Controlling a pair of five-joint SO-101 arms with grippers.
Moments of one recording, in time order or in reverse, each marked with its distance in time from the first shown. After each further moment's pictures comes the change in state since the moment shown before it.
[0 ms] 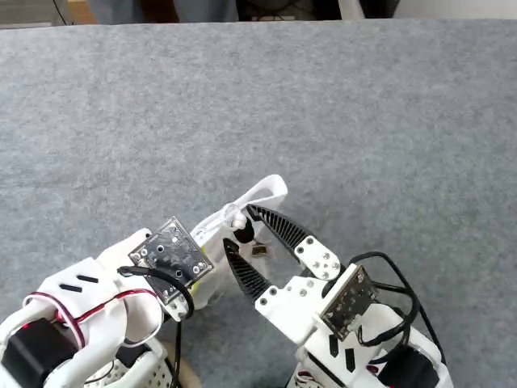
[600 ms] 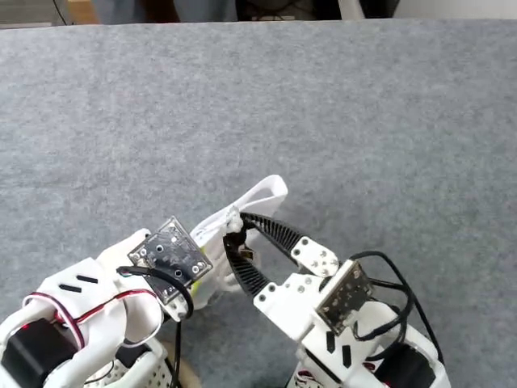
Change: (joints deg) left arm 0.0 0.0 0.0 0.0 0.3; right arm 0.6 0.0 2.4 -0.4 0.0
